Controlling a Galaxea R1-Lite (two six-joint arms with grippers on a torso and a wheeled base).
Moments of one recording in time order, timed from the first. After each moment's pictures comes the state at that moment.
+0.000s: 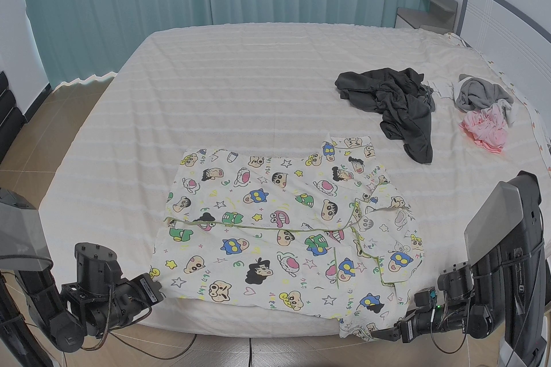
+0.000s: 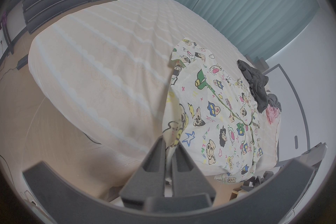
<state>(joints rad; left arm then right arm) -0.32 1.93 -0.02 -1.22 0.10 -0.77 0.26 2.52 -0.02 -1.55 0.40 0.02</state>
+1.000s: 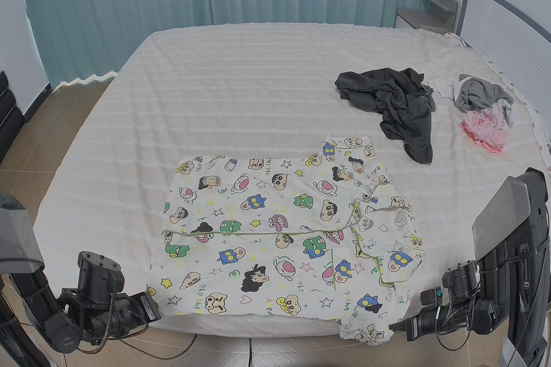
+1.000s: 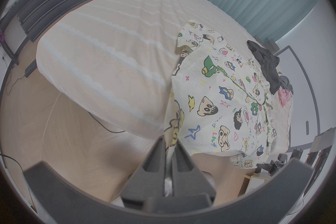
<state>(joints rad) -0.33 1.88 -0.02 -1.00 0.09 -0.72 0.21 2.49 -0.02 -1.47 0.43 0.10</state>
